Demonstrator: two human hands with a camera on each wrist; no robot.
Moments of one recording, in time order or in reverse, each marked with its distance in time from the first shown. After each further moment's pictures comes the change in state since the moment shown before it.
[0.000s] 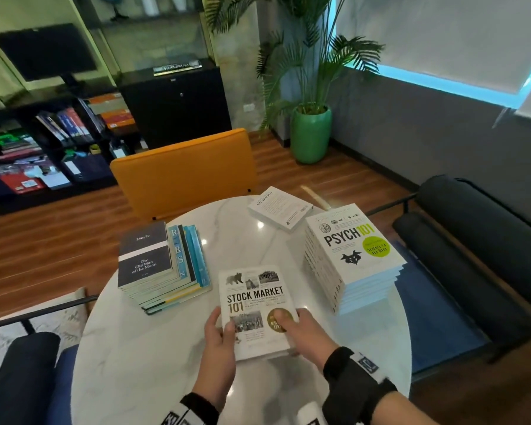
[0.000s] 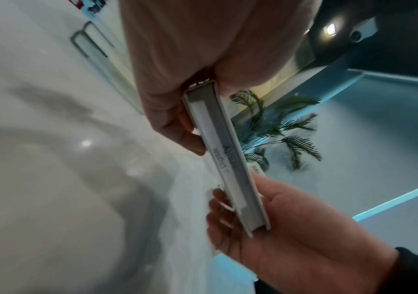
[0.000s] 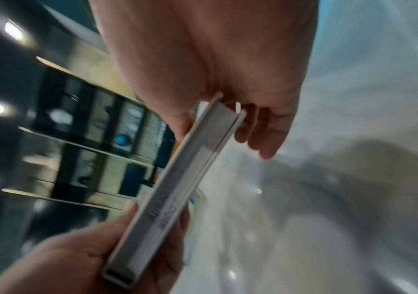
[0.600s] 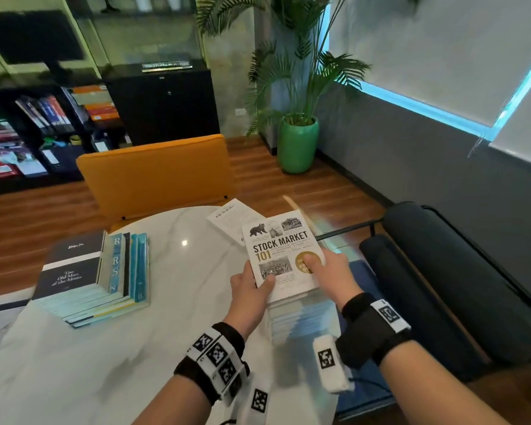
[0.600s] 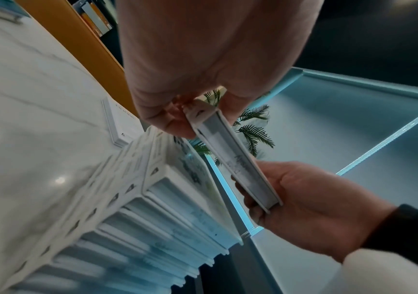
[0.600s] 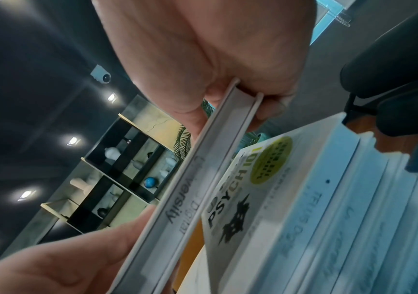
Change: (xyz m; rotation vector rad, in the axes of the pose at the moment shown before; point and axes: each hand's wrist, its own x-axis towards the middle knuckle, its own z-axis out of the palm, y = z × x) left_hand 0.061 0.080 0.200 0.197 -0.130 0.165; right_hand 0.058 -0.052 -0.223 -0.226 0.361 -0.322
